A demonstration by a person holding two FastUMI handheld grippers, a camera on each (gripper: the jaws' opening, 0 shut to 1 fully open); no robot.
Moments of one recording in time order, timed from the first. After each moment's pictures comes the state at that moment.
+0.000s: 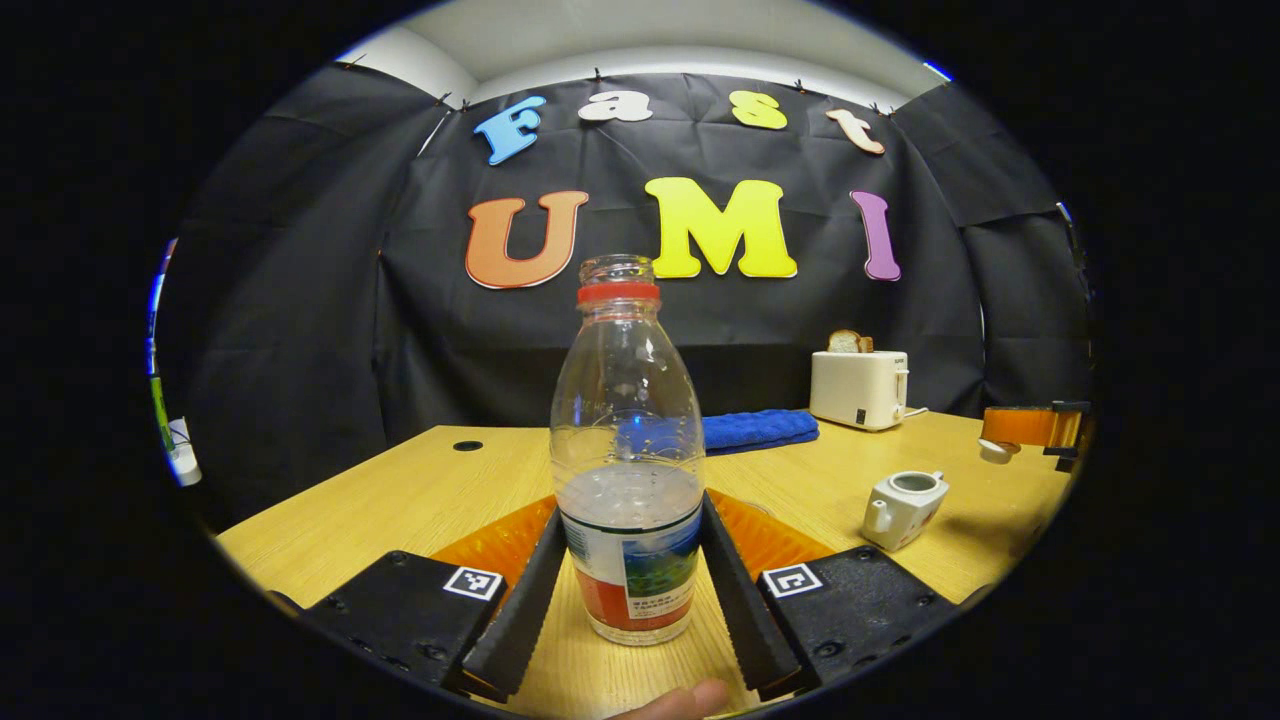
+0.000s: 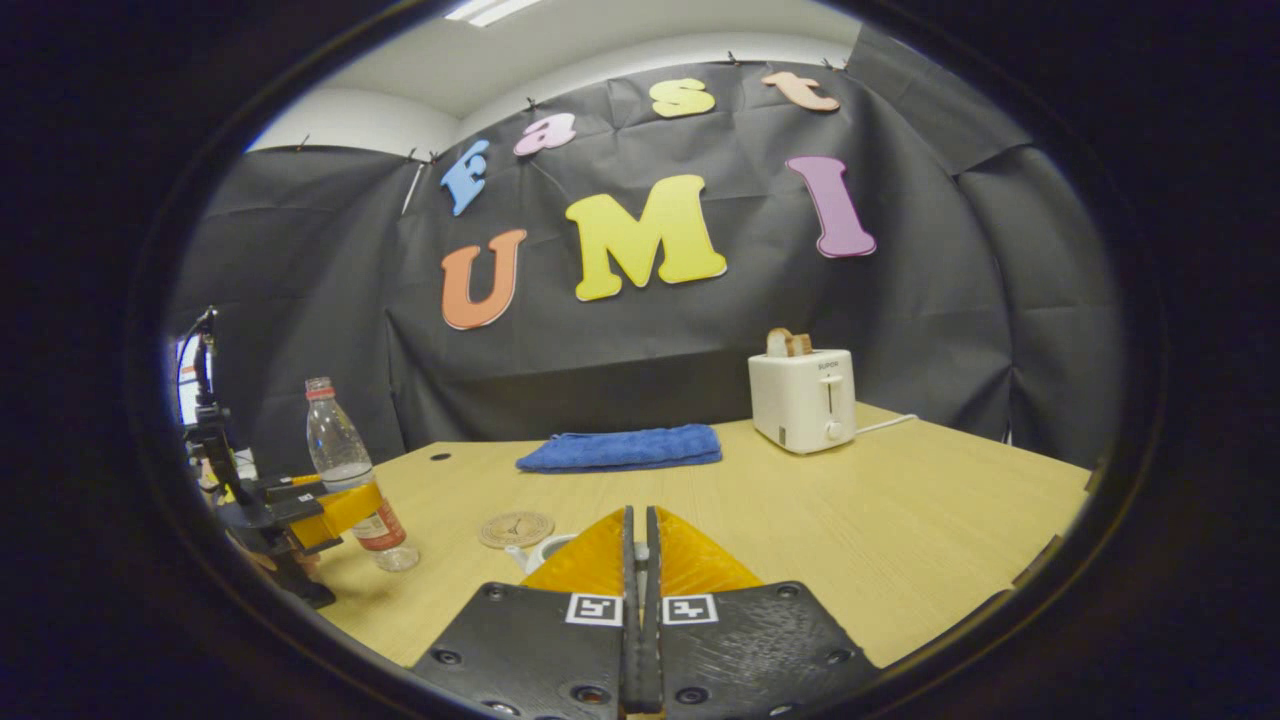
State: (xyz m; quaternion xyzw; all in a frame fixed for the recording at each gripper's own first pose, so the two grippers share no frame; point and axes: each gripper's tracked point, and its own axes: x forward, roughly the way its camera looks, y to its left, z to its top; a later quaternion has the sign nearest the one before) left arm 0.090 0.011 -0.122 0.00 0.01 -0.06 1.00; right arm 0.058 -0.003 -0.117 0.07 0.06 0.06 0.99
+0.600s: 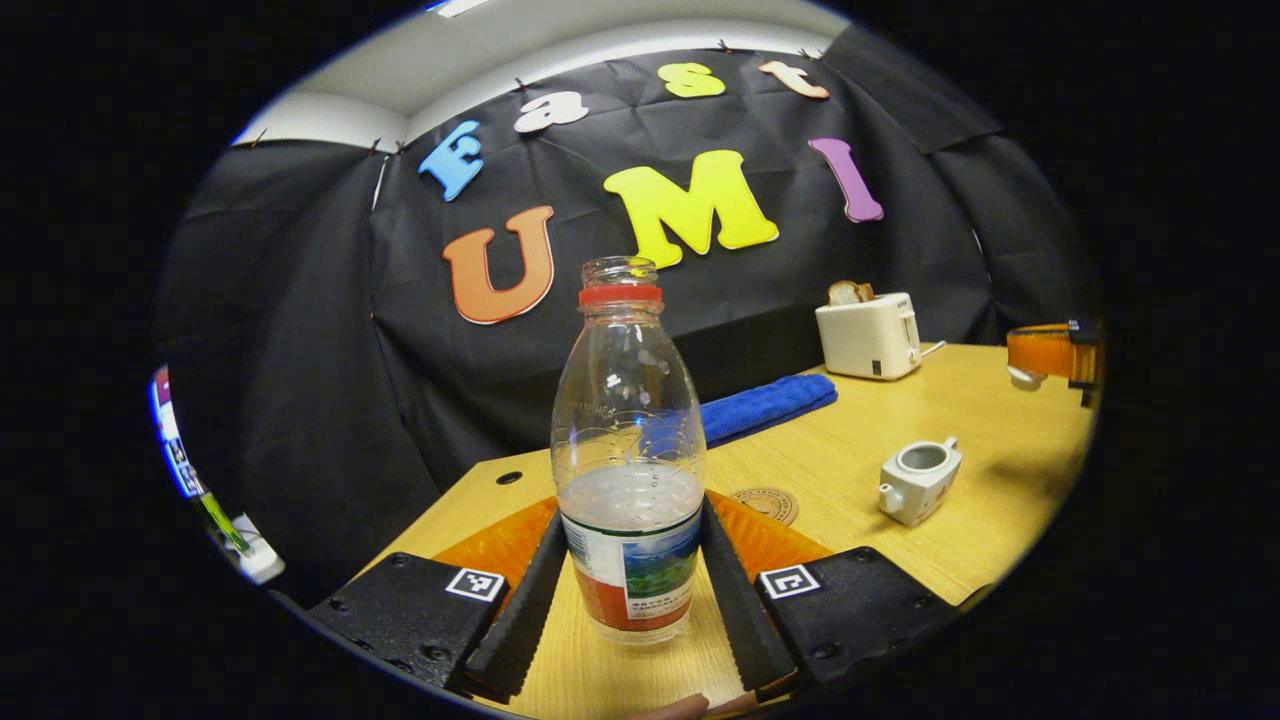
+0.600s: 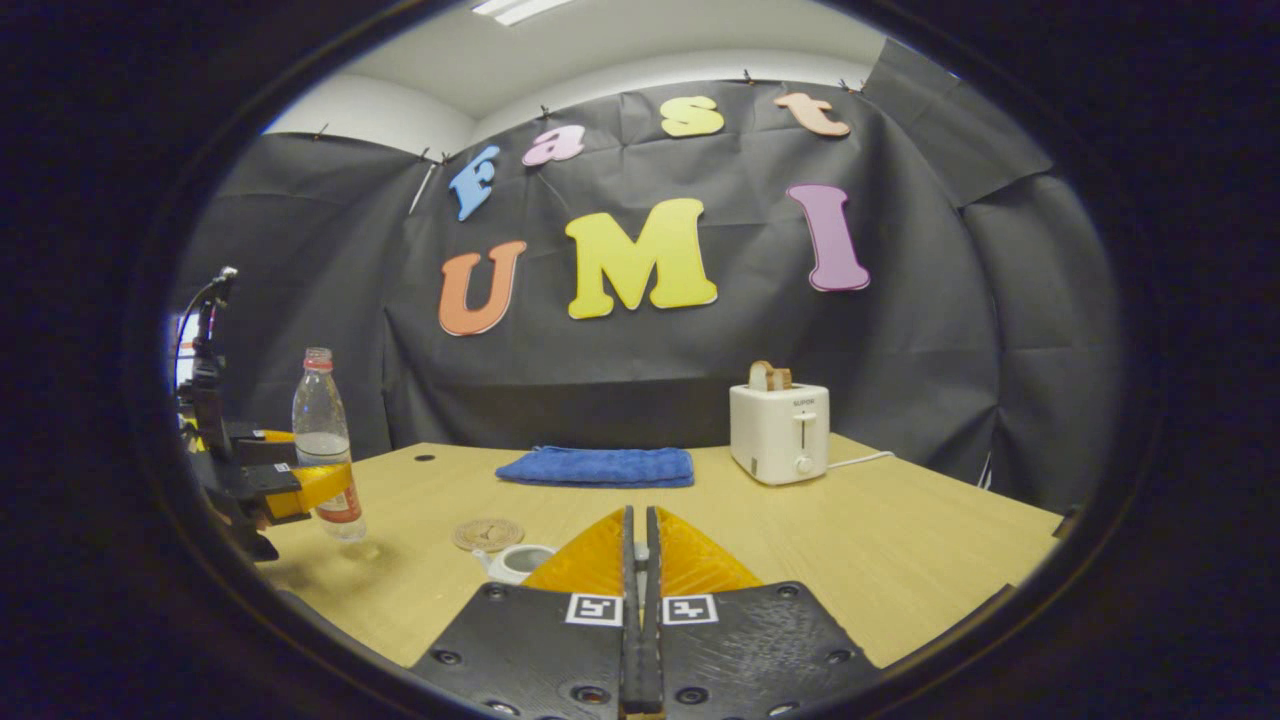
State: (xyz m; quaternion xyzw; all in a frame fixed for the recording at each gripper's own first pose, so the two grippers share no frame) left arm 0.078 0.001 -0.087 0.16 0.03 -0.03 0.99; right arm 0.055 -0.043 -0.097 0.04 0.04 0.05 1.00
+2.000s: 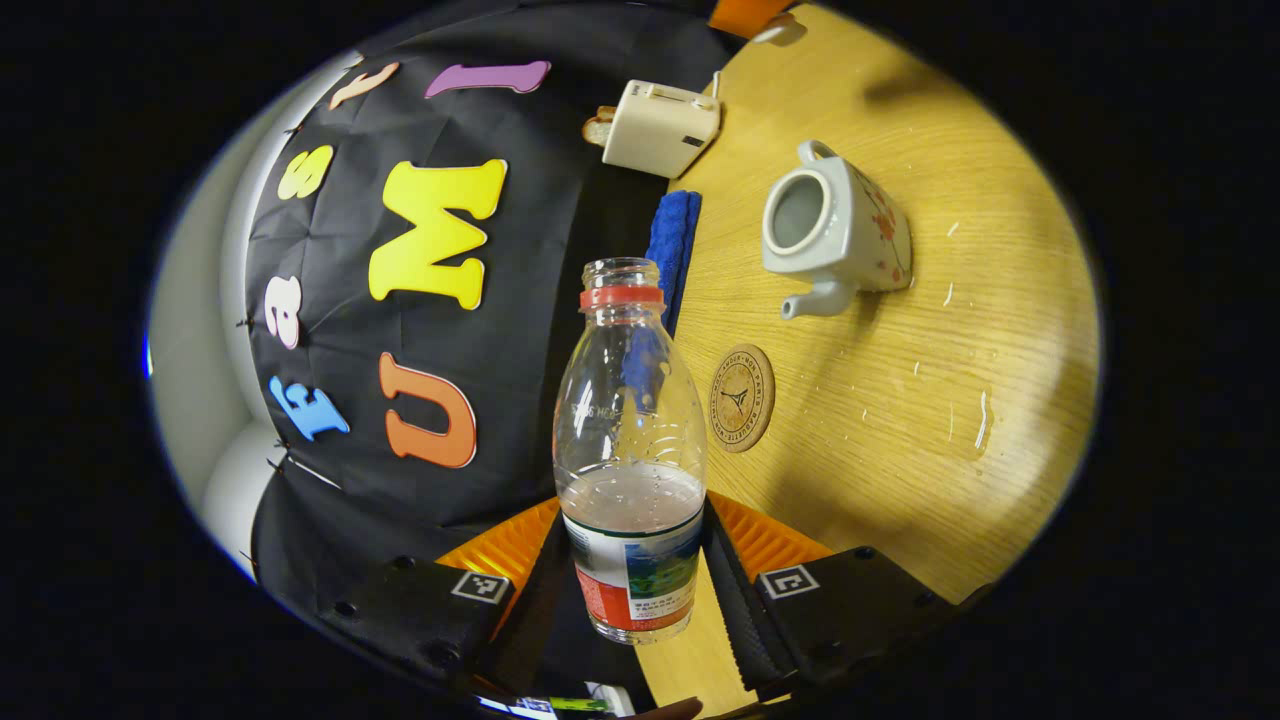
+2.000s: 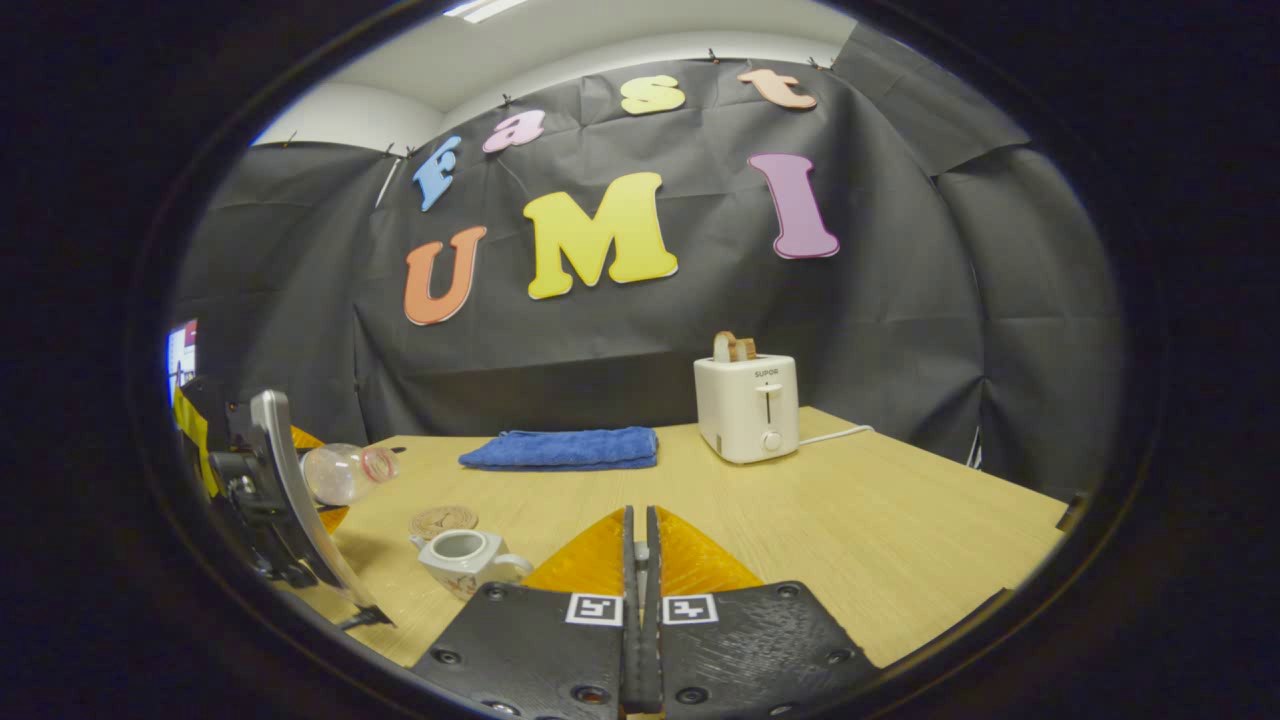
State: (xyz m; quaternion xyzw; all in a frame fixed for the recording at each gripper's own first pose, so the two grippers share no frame) left arm 0.084 -0.044 -0.114 0.64 0.13 -0.02 0.75; right arm 0.075 -0.086 -0.117 0.06 0.07 0.02 1.00
